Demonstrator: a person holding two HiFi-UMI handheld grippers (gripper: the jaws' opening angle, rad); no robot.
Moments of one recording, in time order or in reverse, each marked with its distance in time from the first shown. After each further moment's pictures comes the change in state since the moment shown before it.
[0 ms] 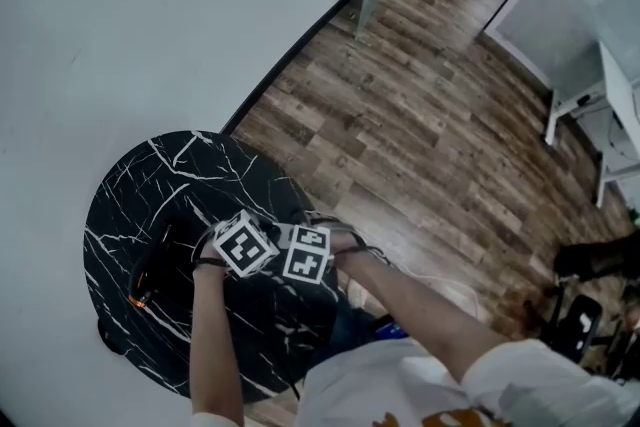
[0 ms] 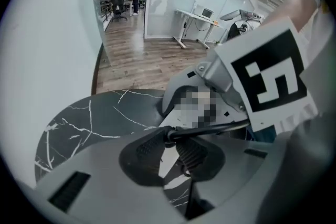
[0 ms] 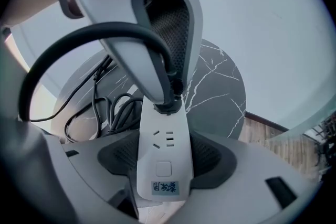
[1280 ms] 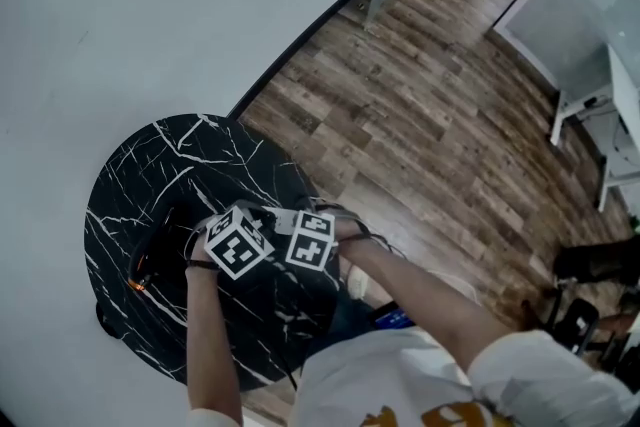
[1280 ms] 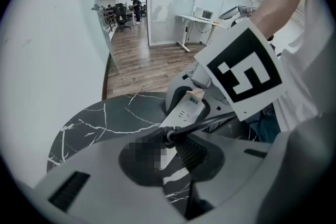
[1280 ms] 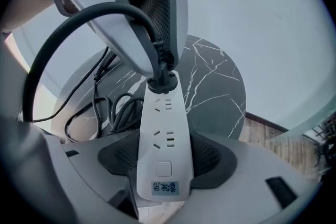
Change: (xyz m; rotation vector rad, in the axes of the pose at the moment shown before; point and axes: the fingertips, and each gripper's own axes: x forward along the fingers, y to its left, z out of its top) left arm -0.020 -0.001 -0.013 -0.003 -0.052 0.106; right arm -0.002 0.000 0.000 -0.003 0.000 0.002
